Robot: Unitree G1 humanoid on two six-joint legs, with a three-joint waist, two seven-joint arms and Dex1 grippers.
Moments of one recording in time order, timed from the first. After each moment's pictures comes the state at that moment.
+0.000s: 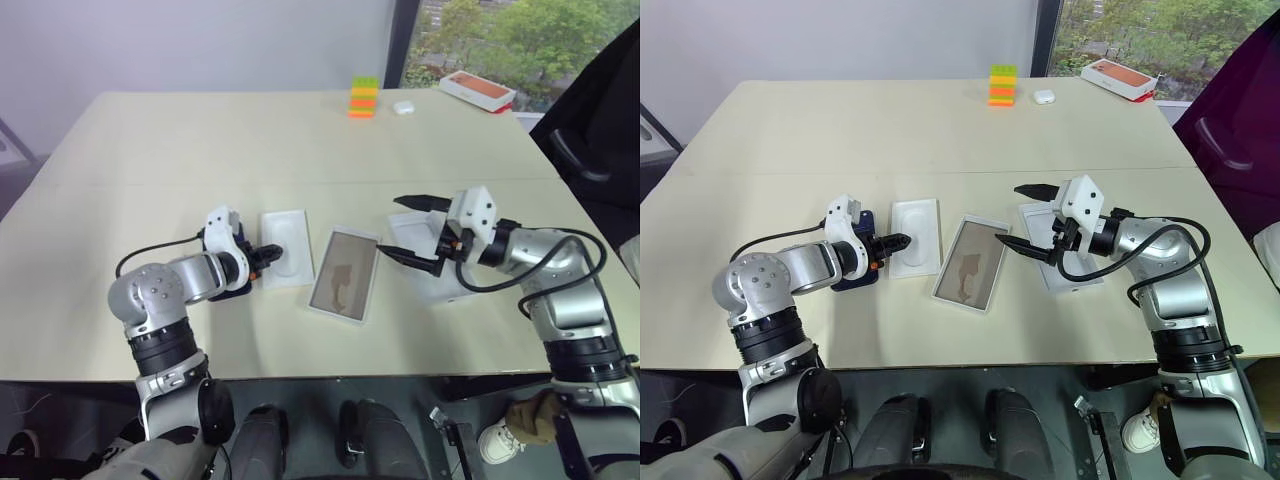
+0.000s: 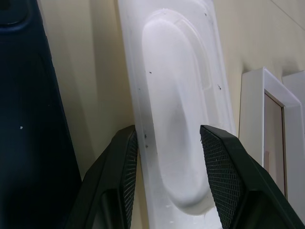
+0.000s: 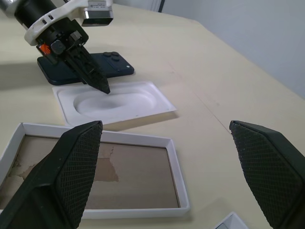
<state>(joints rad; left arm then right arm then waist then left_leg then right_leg) -0.62 0.07 0.51 -0.15 -0.59 1.54 -0.01 -0.46 -0.65 -0.01 0.00 0.34 0.10 1.05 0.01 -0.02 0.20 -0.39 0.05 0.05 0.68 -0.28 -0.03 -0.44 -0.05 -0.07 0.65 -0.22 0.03</state>
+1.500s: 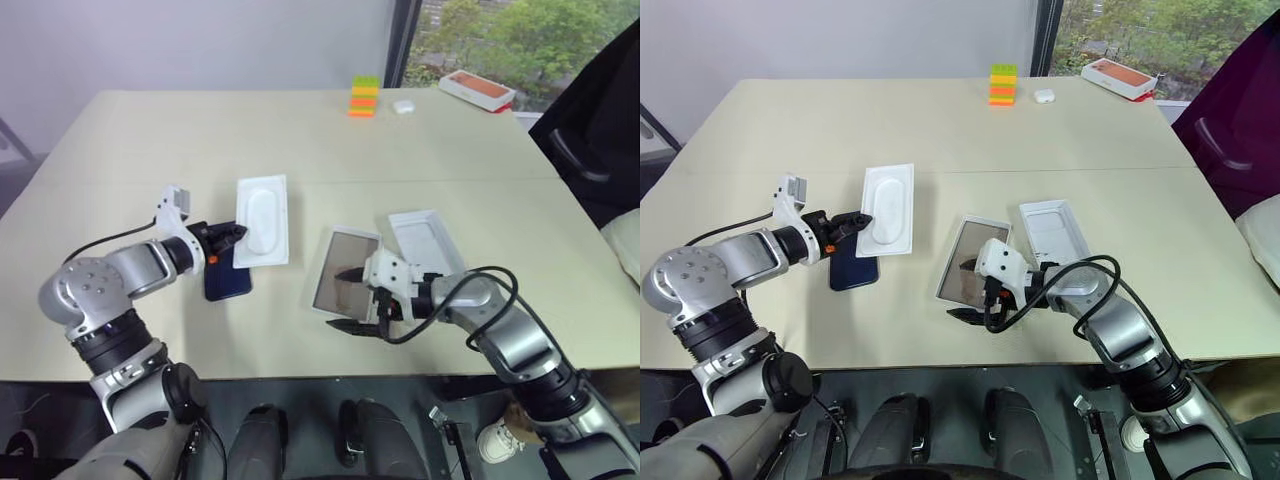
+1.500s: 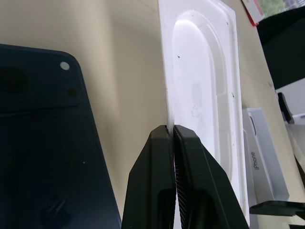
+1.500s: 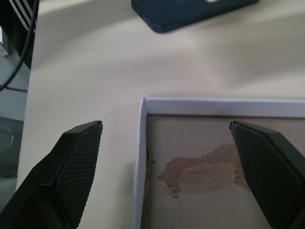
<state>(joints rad) -0.67 0.23 0.69 -0.14 -0.69 1.61 -0.19 -0.37 -0.60 0.32 -0.28 0.25 0.52 0.94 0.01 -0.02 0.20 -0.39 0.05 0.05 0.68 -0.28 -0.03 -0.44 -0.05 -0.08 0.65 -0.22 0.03</state>
